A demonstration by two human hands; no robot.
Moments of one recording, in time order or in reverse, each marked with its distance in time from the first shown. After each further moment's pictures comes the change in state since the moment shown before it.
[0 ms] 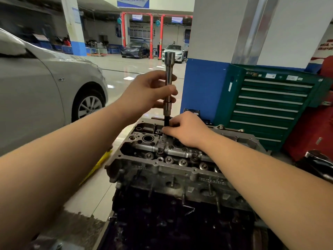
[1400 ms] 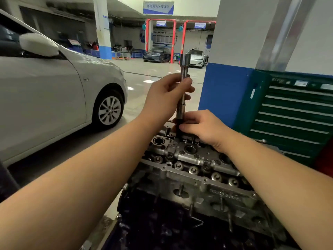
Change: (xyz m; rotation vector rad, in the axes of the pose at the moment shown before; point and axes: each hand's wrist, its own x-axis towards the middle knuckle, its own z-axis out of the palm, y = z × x) left_hand -0.004 -0.005 0.038 0.030 0.378 0.052; right_hand 0.017 0.020 -0.007 0.510 -0.133 -0.145
